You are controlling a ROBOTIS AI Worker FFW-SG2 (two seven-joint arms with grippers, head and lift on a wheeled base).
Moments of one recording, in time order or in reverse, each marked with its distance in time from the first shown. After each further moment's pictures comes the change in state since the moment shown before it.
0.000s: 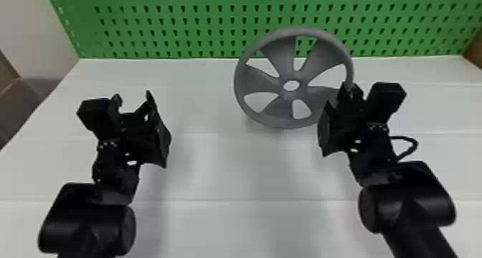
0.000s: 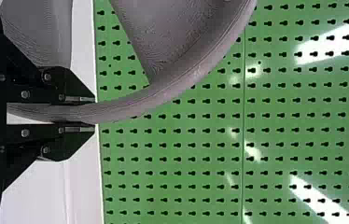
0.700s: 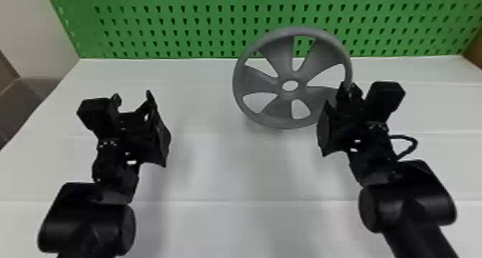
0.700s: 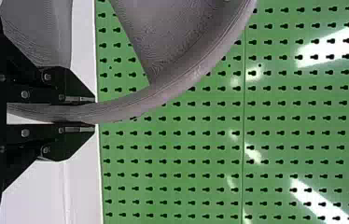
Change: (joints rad) left arm -0.001 0.000 0.001 0.000 -0.003 0.000 0.000; right arm 0.001 -0.002 0.004 -0.011 0.001 0.014 0.004
